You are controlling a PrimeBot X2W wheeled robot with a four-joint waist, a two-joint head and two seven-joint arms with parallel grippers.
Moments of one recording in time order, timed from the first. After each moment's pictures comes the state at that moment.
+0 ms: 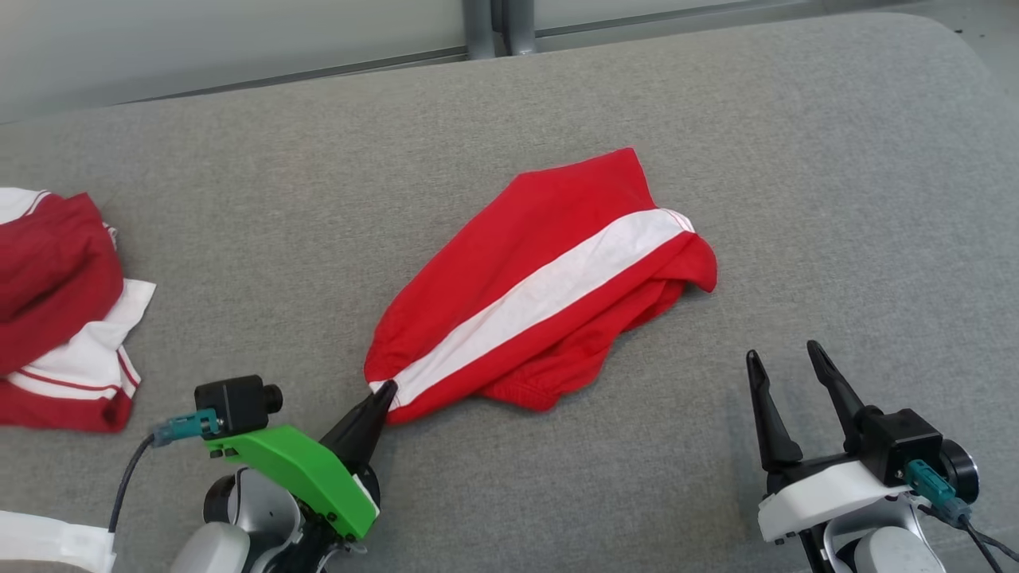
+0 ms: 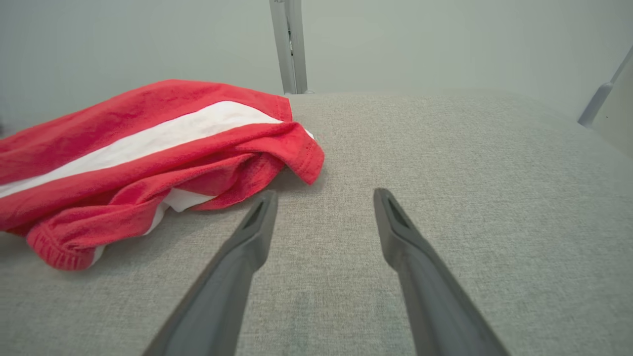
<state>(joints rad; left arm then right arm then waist) -0.14 0.27 -0.38 0.07 -1.00 0.00 0.26 -0.03 -0.05 0.02 0.16 0.09 0.13 -0.26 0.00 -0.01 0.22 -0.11</state>
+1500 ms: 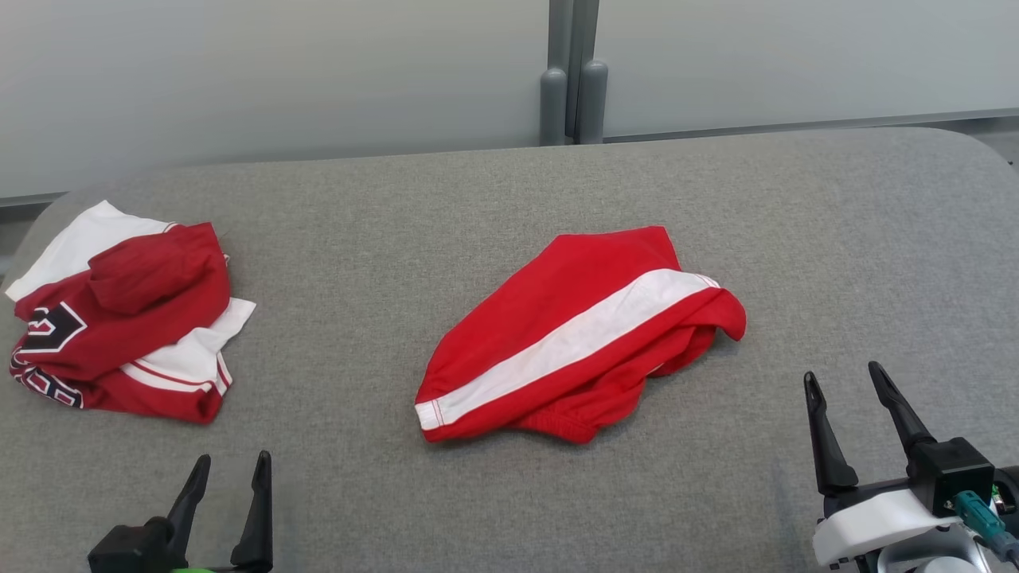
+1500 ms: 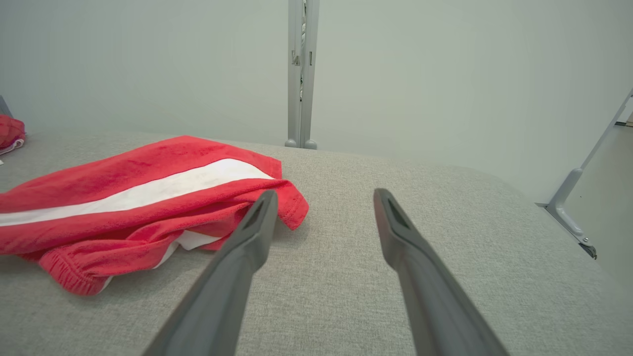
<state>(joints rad) 0.08 0.26 -0.15 0.25 -0.43 -0.08 -0.26 0.06 -0.09 -0.06 0.09 0.00 0.13 -0.26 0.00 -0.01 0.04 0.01</state>
